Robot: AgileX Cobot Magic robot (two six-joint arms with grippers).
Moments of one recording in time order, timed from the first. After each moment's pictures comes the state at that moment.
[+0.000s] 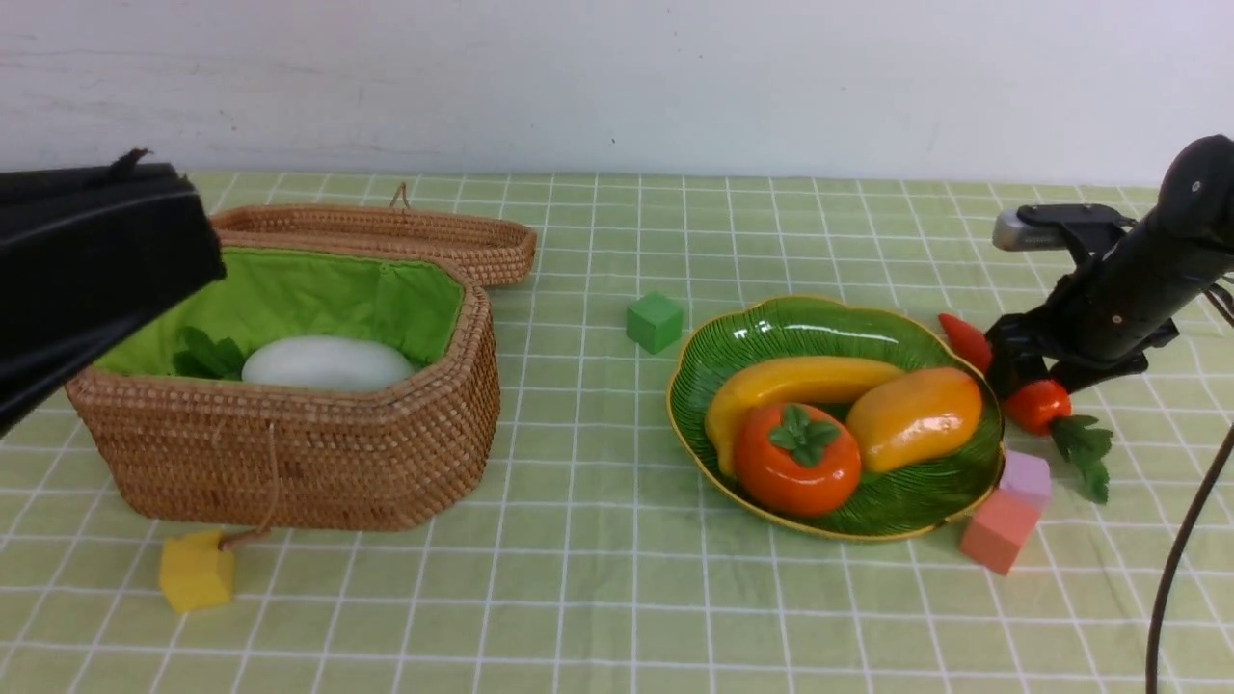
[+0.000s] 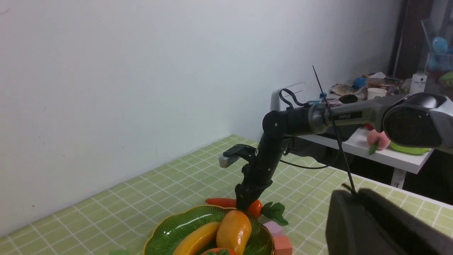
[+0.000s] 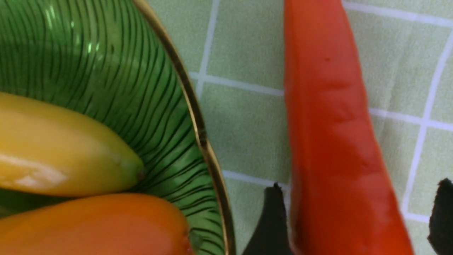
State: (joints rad) right arm -0.10 2.21 -1.77 0.27 0.86 -0.33; left arm -0.78 0.55 -0.84 -0.25 0.31 0.22
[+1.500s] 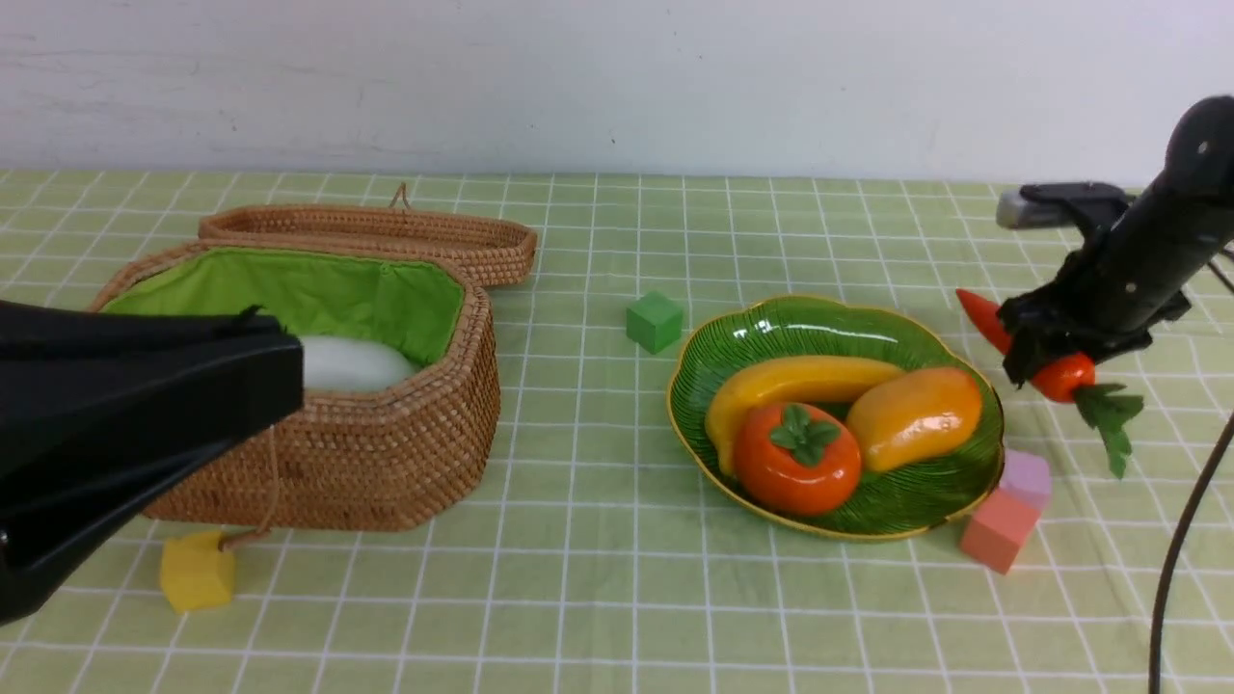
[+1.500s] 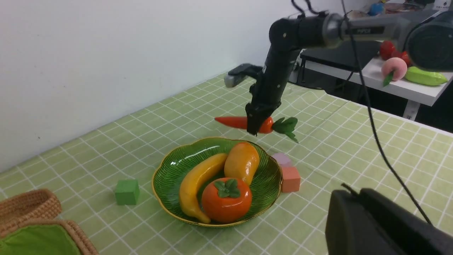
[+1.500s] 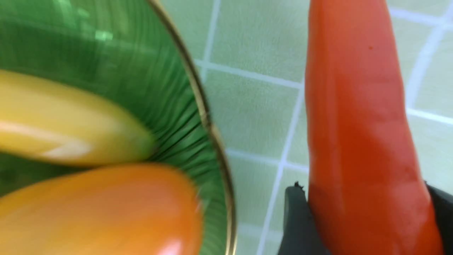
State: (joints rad) right arm -0.10 2.19 -1.92 0.23 1.06 -0.30; left arm -0.78 0.60 -0.84 -0.13 0.44 0.12
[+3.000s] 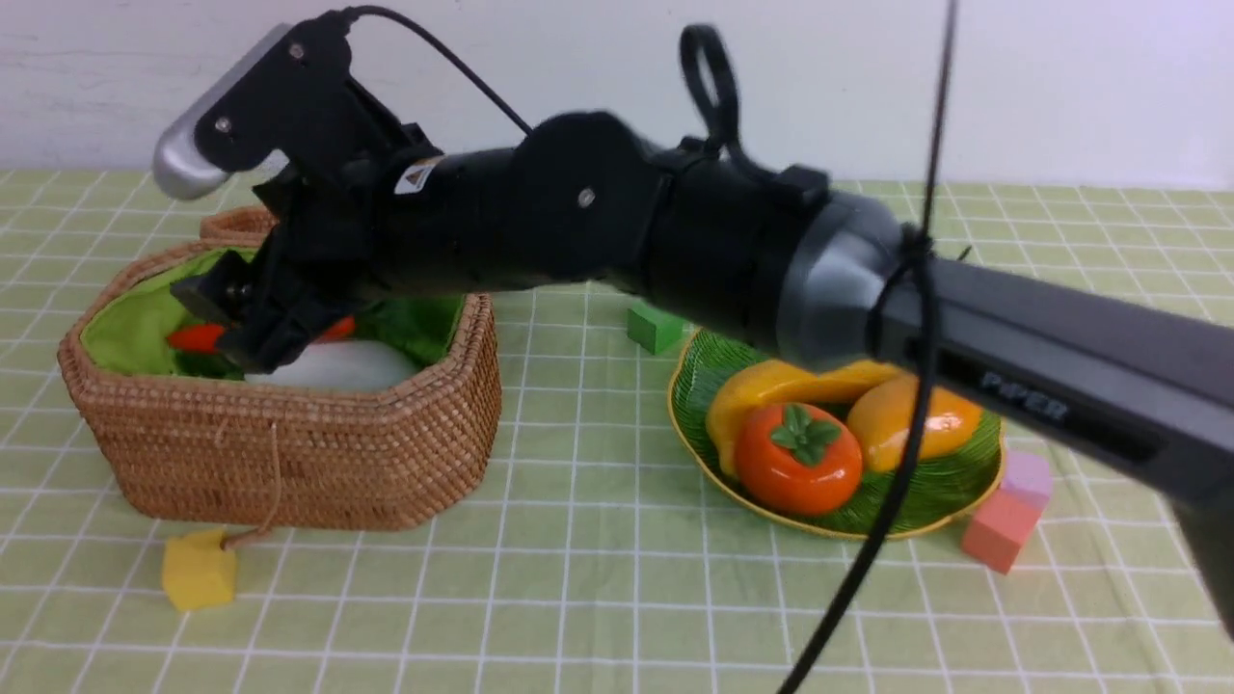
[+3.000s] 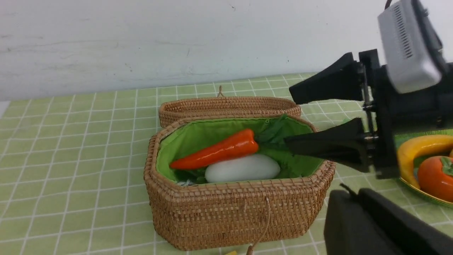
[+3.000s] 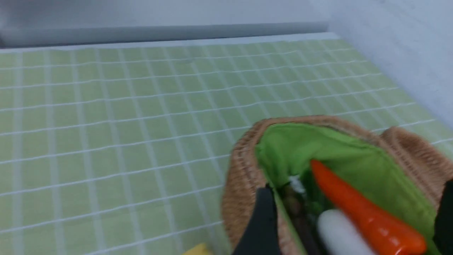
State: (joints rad) right arm 0.83 2.03 -1.93 0.72 0.45 -0.85; left arm -0.78 0.42 -0.88 0.67 0.94 -0.62
